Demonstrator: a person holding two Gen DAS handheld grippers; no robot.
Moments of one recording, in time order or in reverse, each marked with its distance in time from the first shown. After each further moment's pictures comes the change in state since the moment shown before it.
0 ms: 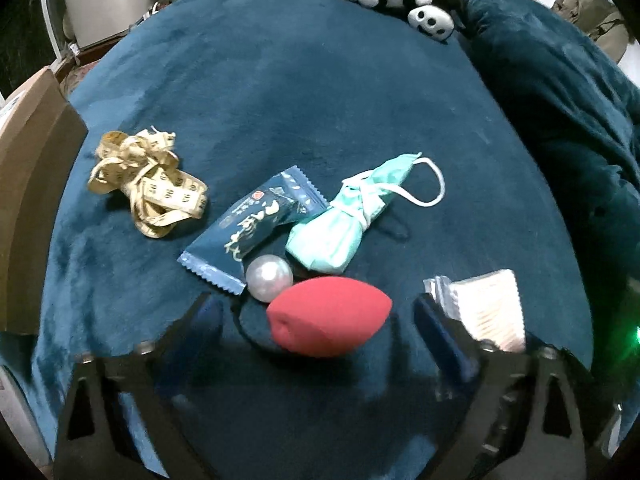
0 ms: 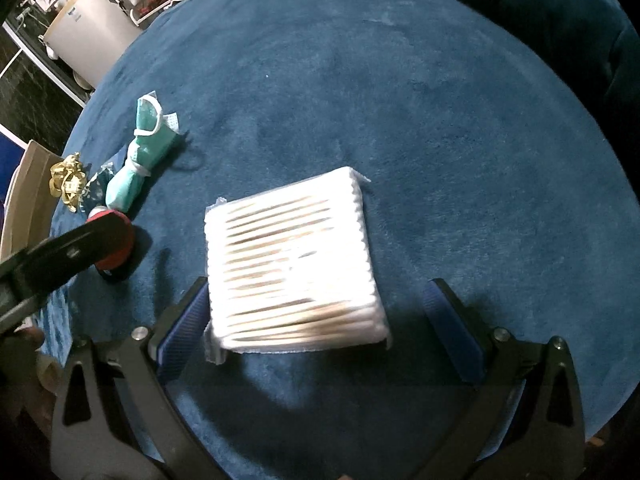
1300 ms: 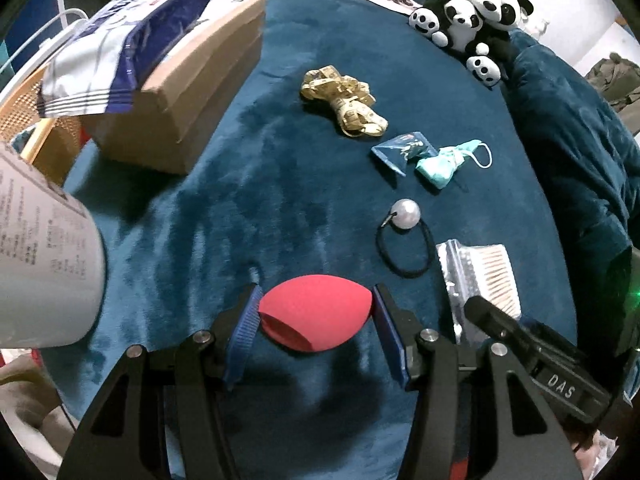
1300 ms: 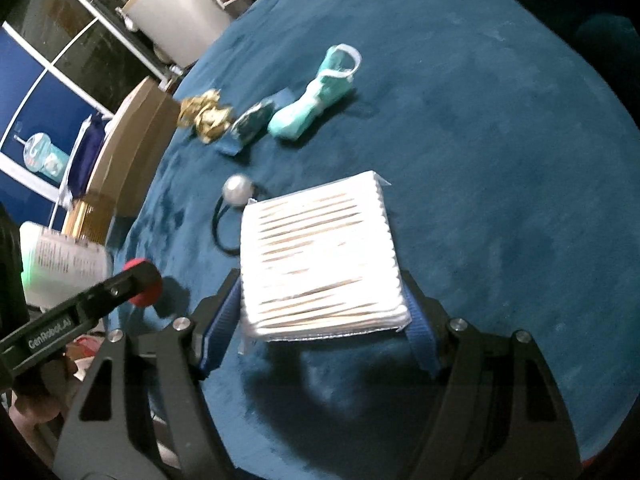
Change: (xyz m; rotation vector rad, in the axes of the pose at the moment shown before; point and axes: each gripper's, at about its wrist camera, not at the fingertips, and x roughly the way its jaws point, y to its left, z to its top) left arm -0.092 0.103 -0.113 -0.223 -0.062 0.006; right arm -0.042 0.069 -0.057 -0.154 0.015 0.240
